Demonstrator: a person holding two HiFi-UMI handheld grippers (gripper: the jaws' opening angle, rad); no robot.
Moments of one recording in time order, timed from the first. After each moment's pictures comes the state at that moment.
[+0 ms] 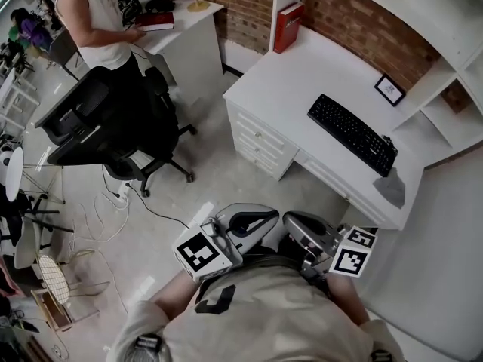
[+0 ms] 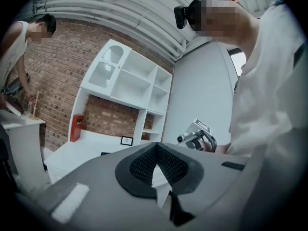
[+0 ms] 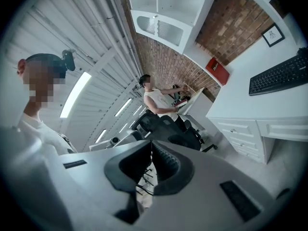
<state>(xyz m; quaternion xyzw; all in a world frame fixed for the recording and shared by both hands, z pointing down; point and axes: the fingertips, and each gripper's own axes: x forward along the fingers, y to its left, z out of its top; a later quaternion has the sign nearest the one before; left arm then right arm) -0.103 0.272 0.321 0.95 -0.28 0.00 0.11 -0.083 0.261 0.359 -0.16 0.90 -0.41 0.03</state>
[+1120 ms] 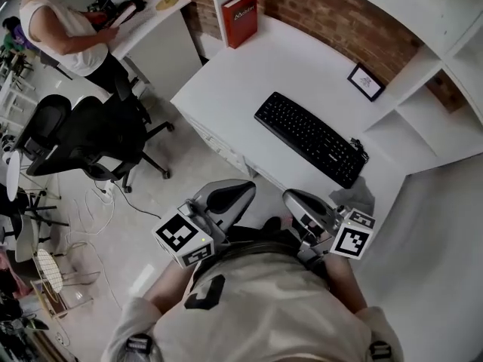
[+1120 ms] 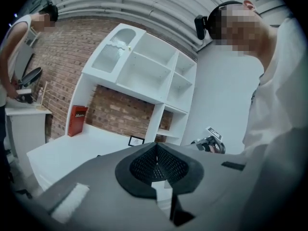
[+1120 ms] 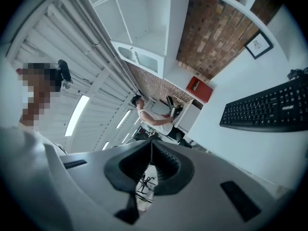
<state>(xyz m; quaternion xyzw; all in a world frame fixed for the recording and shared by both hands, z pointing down) 0.060 0.108 0.337 0.91 -0.38 0.00 0.17 0.128 0.098 0.371 -0.16 0.88 -0.45 0.07</state>
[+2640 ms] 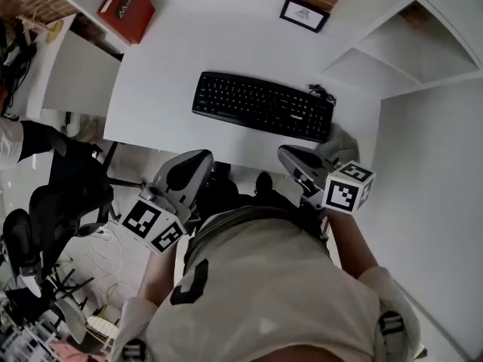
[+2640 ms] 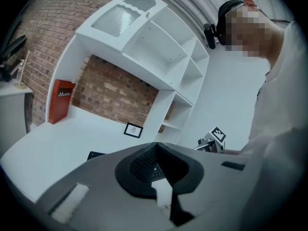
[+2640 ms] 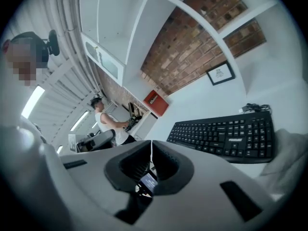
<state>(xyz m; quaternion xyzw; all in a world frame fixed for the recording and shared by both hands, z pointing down) 0.057 -0.037 0.388 0.92 -0.29 0.06 0.24 0.197 -0.022 0.453 -0.37 0.82 -0.44 -0.01</state>
